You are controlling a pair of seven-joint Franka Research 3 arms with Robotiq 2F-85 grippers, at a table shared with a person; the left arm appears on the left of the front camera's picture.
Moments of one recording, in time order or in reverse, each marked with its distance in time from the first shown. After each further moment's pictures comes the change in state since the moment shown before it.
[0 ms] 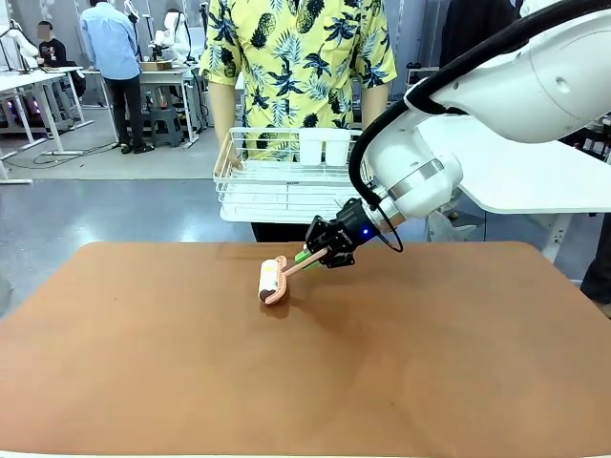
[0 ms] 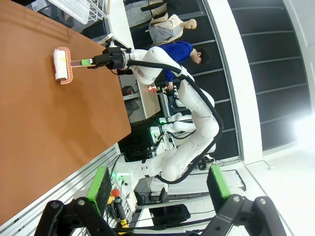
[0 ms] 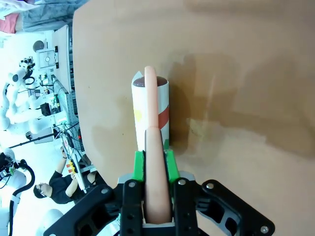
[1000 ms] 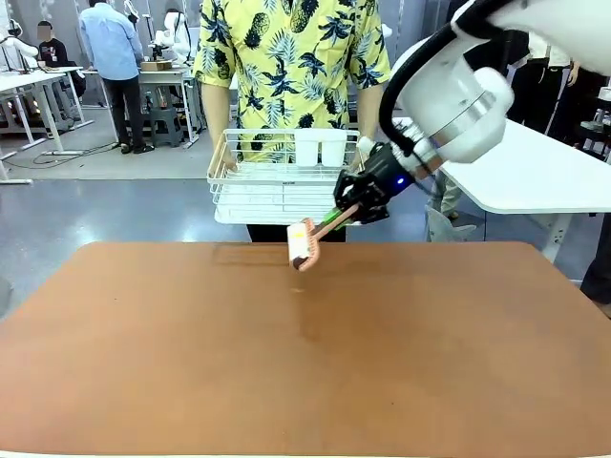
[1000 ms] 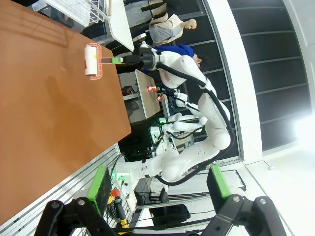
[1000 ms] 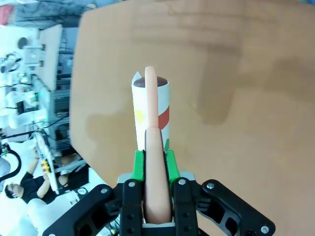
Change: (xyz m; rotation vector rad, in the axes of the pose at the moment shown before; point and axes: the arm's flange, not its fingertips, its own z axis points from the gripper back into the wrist) left arm 0.000 0.000 0.000 0.000 0.000 0.000; right arm -0.026 0.067 0.115 -0.168 -0.063 0.120
